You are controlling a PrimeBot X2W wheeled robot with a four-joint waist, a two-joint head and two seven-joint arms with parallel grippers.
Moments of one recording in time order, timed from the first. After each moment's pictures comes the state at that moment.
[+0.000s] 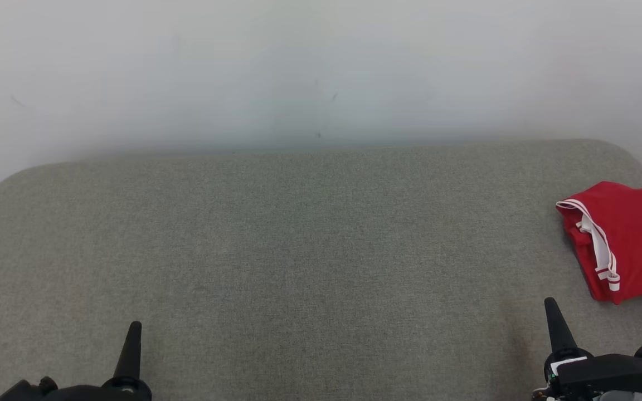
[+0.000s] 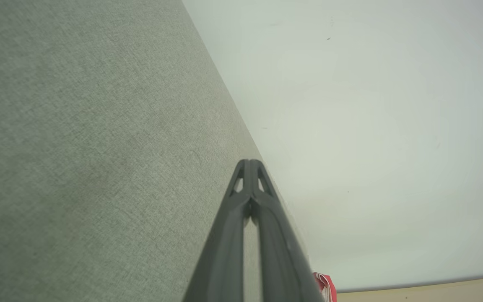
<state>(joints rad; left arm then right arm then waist) -0.08 0.05 0.08 0.29 -1.17 -0.10 0.00 -0.08 -0.05 -0.10 0.30 1.15 0.13 0.03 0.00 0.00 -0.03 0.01</state>
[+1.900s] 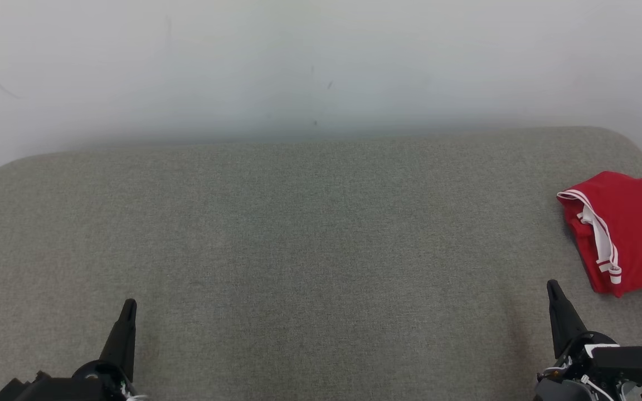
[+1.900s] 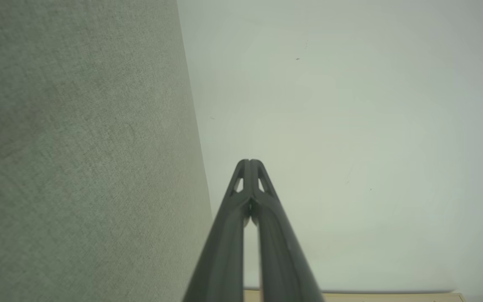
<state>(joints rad) -0.10 0.05 0.11 0.25 -1.61 -0.13 0.11 -0.10 -0.05 -0.11 0.25 1.61 0.13 0.11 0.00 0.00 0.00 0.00</state>
